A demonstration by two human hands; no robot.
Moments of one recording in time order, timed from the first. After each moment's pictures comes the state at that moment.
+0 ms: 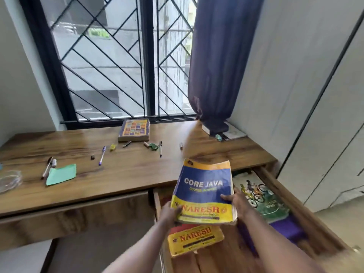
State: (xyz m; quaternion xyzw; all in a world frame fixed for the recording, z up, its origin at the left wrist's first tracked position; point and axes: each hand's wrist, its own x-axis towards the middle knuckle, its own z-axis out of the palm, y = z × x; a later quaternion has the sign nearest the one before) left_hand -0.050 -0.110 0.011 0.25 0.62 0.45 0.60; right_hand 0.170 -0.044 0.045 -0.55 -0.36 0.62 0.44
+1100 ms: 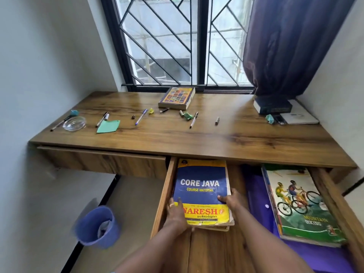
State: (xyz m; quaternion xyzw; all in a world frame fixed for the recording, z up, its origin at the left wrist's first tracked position) left_hand 0.026 -0.143 -0.039 0.35 0.87 0.05 0.34; right_hand 0.158 0.011 -0.077 -0.61 -0.53 0.57 0.15
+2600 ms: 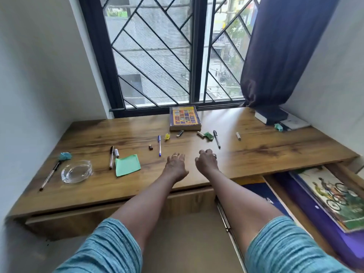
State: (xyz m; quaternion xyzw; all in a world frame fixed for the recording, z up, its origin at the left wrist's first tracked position) left_hand -0.316 -0.051 0.078 0.63 0.76 0.09 0.13; right_hand -0.207 -0.013 0.087 -0.64 -0.74 0.18 0.14
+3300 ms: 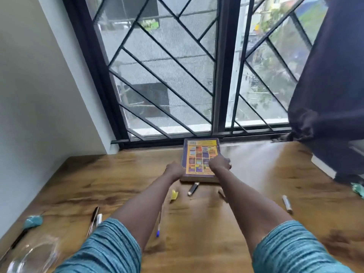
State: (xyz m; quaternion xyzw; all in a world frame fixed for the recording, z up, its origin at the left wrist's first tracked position) left_hand -0.423 0.226 0.114 0.43 0.85 0.17 0.26; right_hand -0.303 0.315 0.097 -0.69 -0.63 0.34 0.15
